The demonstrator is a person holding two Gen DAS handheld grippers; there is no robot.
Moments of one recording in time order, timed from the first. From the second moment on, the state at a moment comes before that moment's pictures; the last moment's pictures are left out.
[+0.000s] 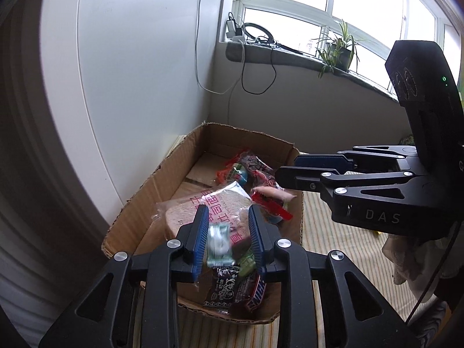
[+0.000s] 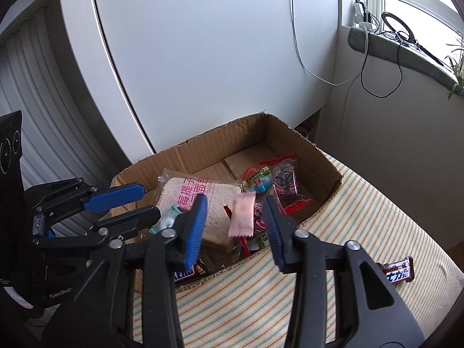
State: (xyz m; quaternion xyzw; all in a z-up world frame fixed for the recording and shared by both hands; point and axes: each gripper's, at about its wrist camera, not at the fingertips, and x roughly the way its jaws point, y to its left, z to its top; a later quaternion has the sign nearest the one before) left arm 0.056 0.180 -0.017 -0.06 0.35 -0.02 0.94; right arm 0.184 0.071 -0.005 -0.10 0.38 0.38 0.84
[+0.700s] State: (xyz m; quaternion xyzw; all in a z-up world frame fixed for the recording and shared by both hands) left arm 0.055 0.144 -0.006 -0.07 0.34 -0.05 0.94; right arm 0.189 -0.030 0.010 -0.08 0.37 0.33 0.87
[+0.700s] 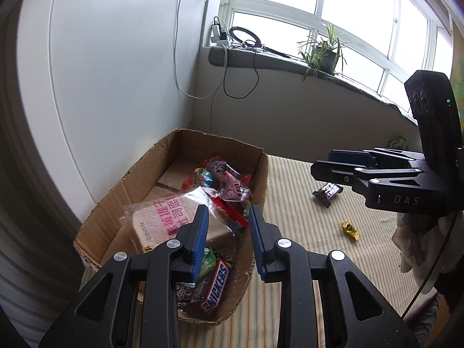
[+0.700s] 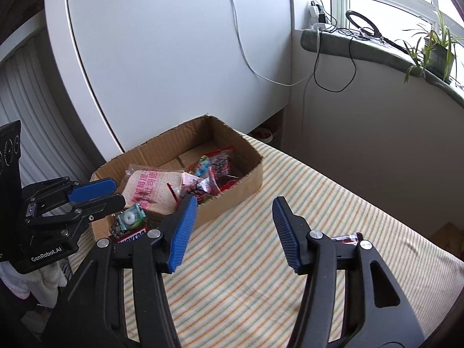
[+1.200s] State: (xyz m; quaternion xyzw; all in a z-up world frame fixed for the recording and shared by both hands) left arm 0.076 0.067 -0.006 -0.05 0.35 -0.11 0.93; right arm 0.198 -0.134 -0.024 -0.05 0.40 0.28 0.87
